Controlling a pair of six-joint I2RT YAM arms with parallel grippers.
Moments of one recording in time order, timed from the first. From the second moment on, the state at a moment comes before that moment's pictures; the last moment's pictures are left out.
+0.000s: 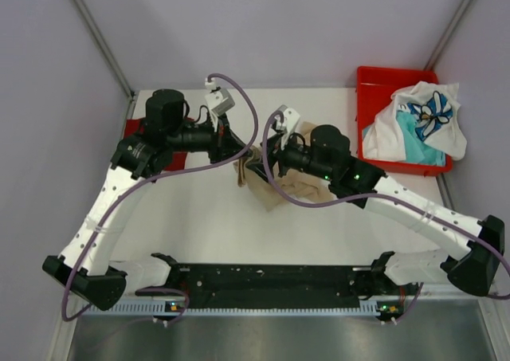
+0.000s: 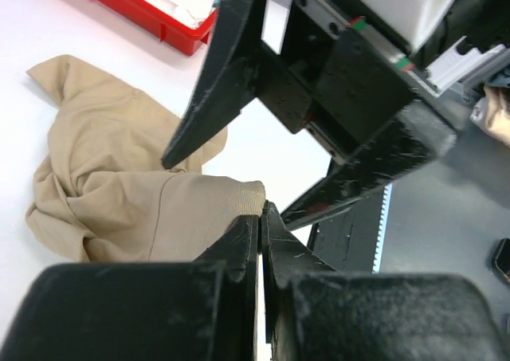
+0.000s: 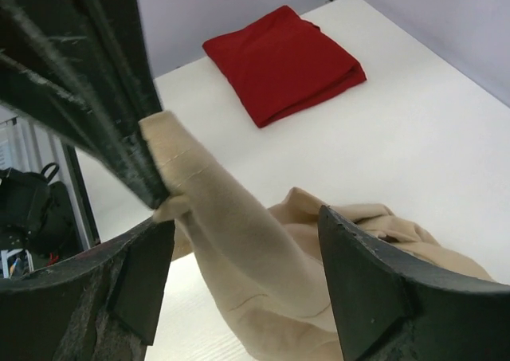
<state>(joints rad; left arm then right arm) -0.45 1.20 1.49 -0.71 0.85 0.02 0.91 1.24 1.14 -0.05 -0.15 0.05</state>
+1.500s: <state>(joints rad) -0.49 1.81 1.37 -0.35 0.53 0.58 0.23 0.96 1.12 -0.43 -0.39 0.13</state>
